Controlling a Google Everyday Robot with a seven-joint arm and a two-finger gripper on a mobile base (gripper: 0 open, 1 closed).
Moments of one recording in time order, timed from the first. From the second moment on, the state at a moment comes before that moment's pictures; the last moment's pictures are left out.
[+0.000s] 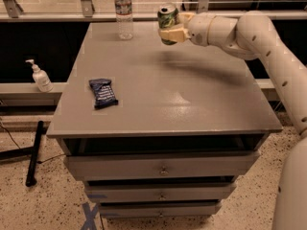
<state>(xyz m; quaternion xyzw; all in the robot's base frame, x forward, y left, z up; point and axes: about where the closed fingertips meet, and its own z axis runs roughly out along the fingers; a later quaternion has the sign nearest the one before) 0.798 -0.069 0.930 -0.42 0.61 0.23 0.63</state>
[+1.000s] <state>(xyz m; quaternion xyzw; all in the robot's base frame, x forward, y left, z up) 0.838 -0.008 0.909 -0.43 0.62 0.25 0.61</state>
